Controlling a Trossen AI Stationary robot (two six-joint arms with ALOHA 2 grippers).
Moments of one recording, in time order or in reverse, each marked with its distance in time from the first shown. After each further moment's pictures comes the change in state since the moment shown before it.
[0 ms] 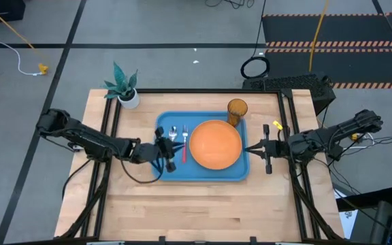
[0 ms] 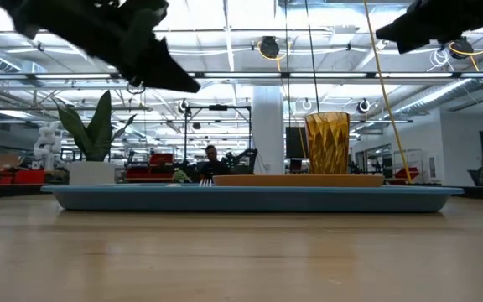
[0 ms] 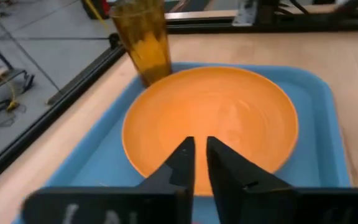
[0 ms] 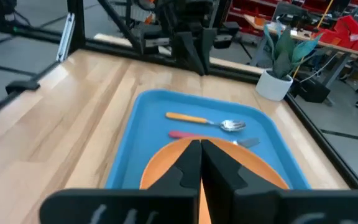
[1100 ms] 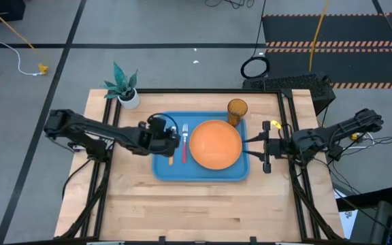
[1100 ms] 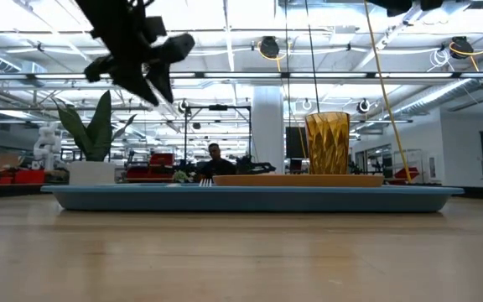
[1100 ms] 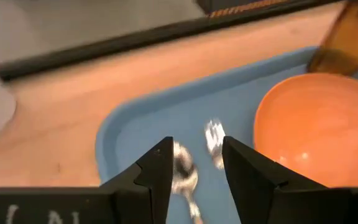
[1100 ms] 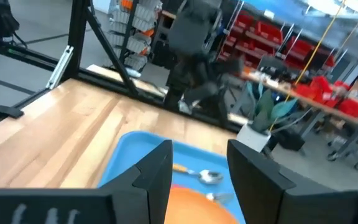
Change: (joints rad) left arm 0.097 0.120 0.423 -1.045 -0.272 -1.056; right arm -0.003 0.071 0.084 0.155 0.002 -0.214
